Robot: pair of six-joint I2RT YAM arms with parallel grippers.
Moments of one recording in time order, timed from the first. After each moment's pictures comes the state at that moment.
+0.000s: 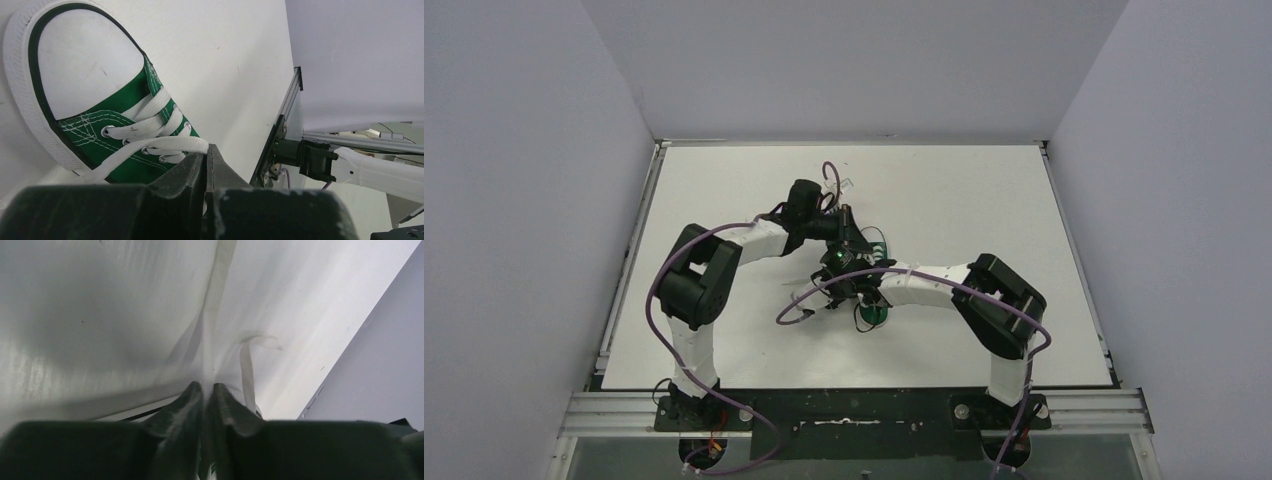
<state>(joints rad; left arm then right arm) -0.52 1.97 1.19 0.17 0.78 -0.72 0.94 1.85 1.06 -0.09 0.13 -1.25</state>
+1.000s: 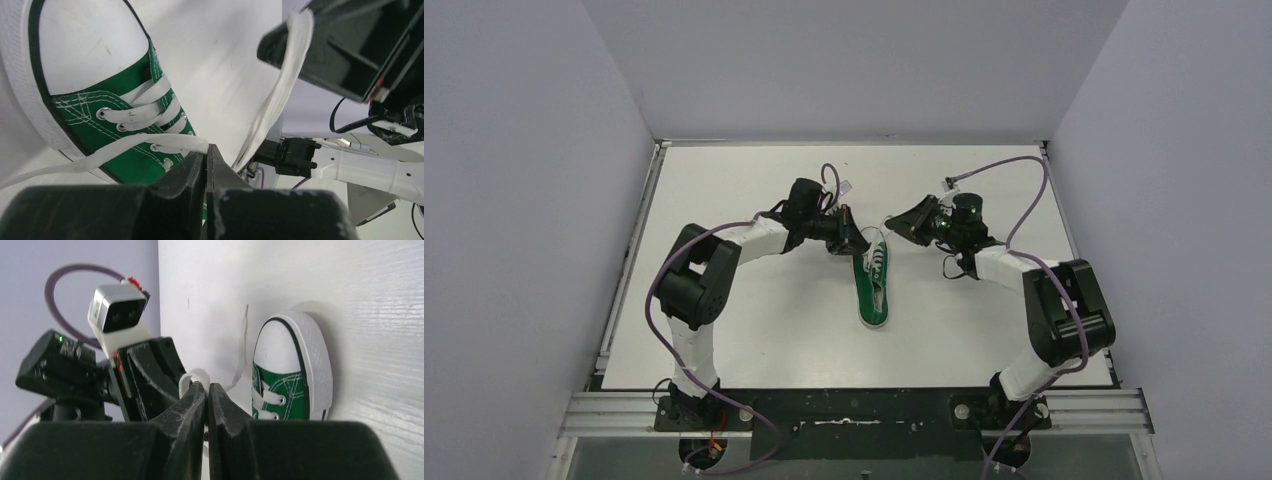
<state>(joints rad) -0.52 1.97 1.21 0.08 0.79 -0.83 0.25 1.64 0.80 0.44 -0.54 1.04</state>
